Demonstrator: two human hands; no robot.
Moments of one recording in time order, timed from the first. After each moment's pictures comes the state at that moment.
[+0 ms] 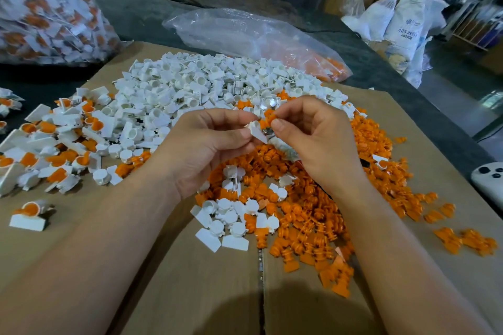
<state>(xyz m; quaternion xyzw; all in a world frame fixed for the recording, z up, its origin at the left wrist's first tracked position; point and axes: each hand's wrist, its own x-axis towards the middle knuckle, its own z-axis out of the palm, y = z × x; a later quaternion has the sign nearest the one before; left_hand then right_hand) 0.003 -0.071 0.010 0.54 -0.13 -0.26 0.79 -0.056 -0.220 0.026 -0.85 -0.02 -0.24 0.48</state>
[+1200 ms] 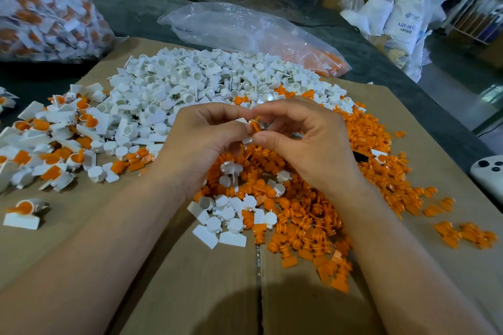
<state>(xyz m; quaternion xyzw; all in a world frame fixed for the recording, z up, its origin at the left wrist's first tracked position) -0.003 -0.076 0.008 0.62 -0.17 -0.14 0.75 -0.062 -0.214 0.024 -0.87 -0.09 -0.25 0.41</state>
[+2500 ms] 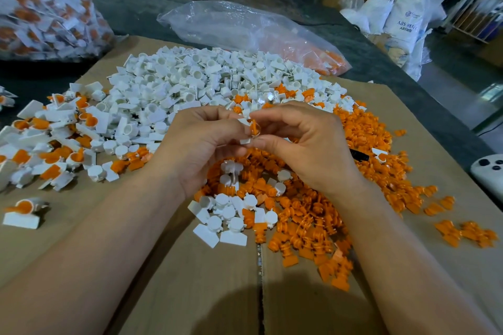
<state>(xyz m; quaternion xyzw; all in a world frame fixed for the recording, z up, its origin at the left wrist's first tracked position) 0.000 -0.075 0.008 0.58 -0.10 -0.21 0.78 -0.059 -0.218 0.016 -0.87 -0.11 -0.23 0.42</state>
